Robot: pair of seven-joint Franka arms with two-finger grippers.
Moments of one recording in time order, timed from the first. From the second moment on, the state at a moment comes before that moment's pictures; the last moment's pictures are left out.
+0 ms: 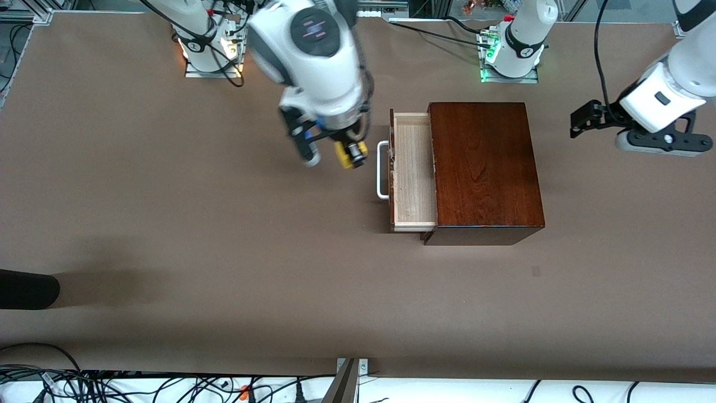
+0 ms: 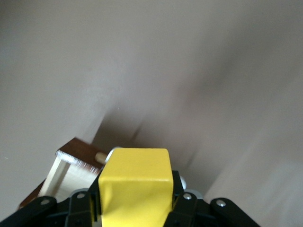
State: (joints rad) left arm -0.06 -0.03 -0.06 -1.70 -0.02 1.56 -0.01; right arm 0.51 0.57 0.28 -1.08 -0.07 1.67 1.75
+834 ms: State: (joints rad) left arm -0.15 0.13 -0.36 -1.70 -0.08 1.59 -0.02; right arm 0.33 0.08 0.01 -1.98 0.04 1.96 0.50
